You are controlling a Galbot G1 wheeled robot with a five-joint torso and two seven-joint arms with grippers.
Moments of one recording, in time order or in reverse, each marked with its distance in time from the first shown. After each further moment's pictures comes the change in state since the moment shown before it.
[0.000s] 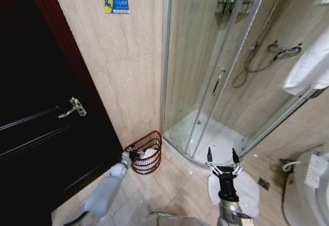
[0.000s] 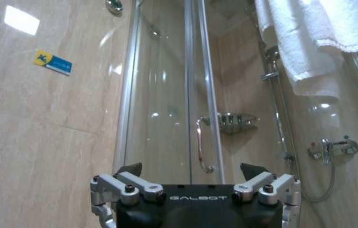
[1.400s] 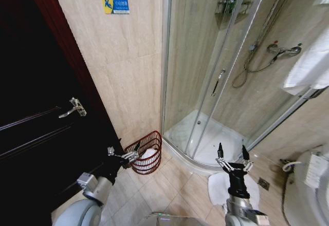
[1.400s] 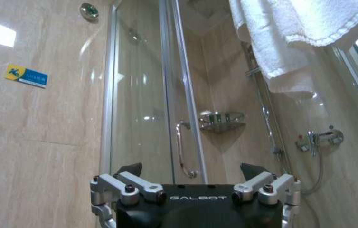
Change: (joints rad) left arm 0.784 -0.301 -0.360 -1.325 0.100 0.273 0.022; right arm 0.012 -0.093 0.049 0.028 0.202 -0.064 -0.027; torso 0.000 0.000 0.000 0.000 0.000
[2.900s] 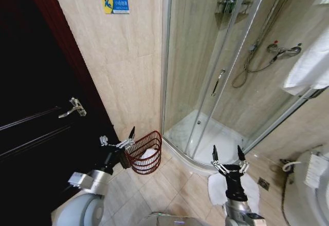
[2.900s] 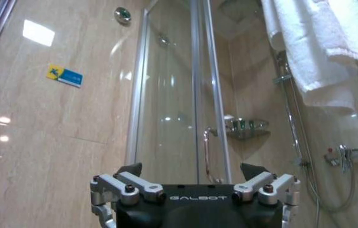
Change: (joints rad) left arm -0.087 0.024 0.001 0.070 0.037 -0.210 0.045; right arm -0.050 0.015 -0.024 0.052 -0.110 0.023 -0.023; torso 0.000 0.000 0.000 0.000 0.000
